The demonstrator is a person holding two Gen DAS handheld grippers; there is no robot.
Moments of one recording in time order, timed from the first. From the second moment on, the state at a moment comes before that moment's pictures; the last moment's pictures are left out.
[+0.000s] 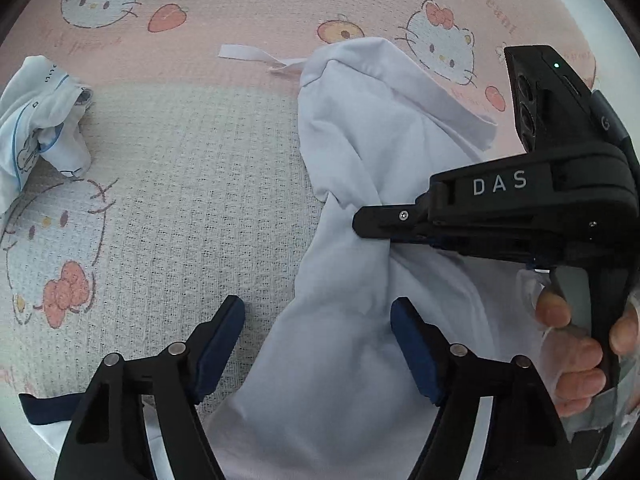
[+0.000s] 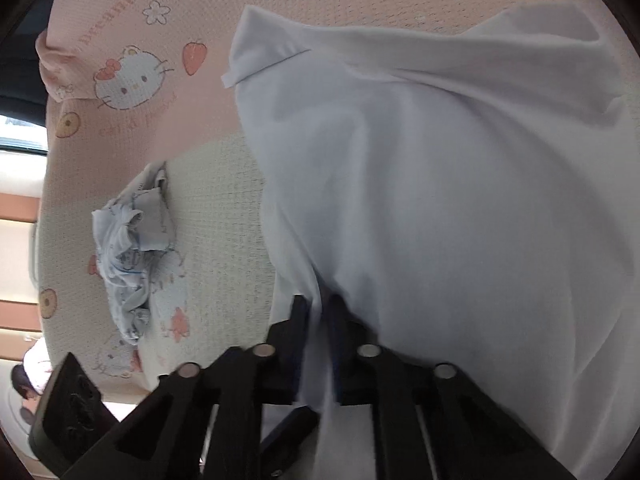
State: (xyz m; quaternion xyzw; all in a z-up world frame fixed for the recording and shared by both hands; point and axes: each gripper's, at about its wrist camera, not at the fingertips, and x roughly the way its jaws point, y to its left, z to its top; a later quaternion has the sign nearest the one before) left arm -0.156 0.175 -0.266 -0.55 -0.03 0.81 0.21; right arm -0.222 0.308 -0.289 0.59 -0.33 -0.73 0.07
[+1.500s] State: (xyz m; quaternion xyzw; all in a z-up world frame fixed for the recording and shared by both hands) left arm -0.169 0.190 -0.246 -0.68 0.01 0.70 0.23; right arm -0.315 0.301 -0.244 0.63 -0.13 -0.77 0.02
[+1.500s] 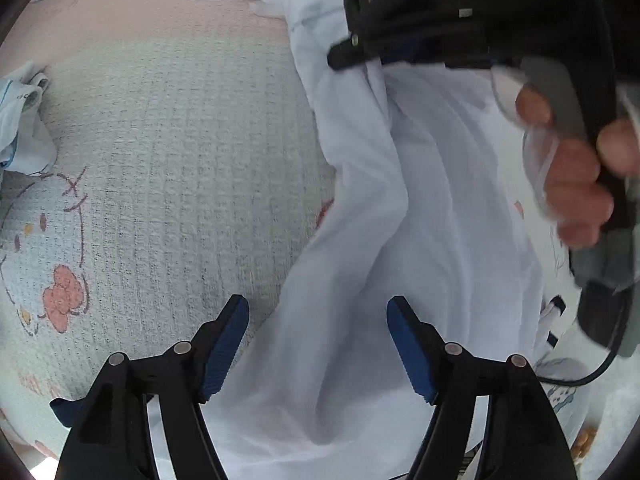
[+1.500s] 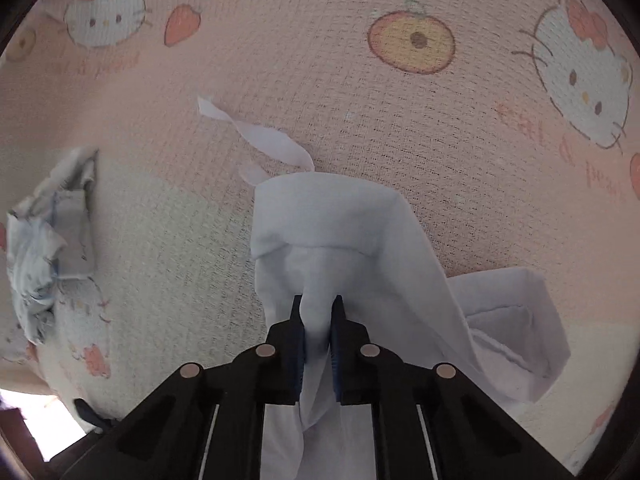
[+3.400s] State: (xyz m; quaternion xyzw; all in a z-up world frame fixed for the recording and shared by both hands) left arm -0.149 0.199 -0.208 -0.62 -0.03 0.74 0.26; right arm -0.144 0.406 -0.185 0.58 -0.35 -0.73 -0.08
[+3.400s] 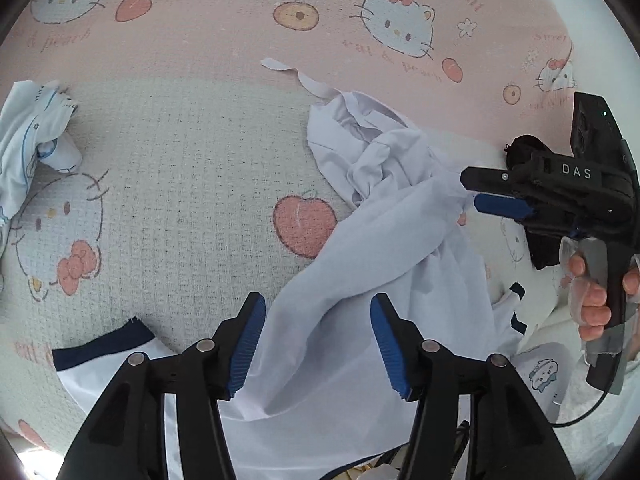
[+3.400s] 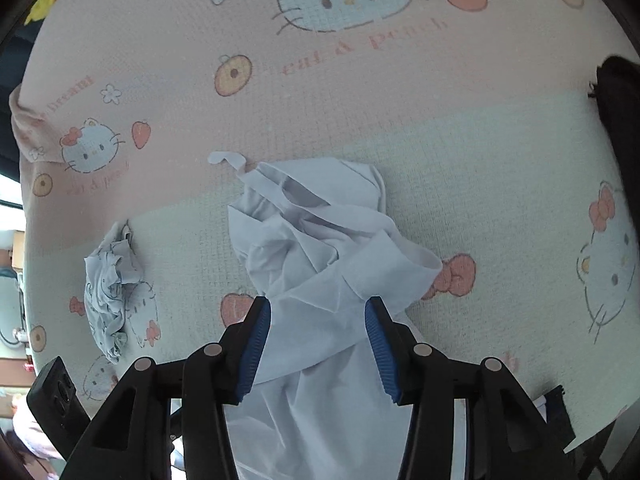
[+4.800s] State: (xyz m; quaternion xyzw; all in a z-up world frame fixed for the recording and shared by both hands) left arm -0.098 0.202 -0.240 -0.56 0.06 0.79 0.24; right arm -0.071 0.443 -0.245 0.56 -0.43 -0.71 -0.06
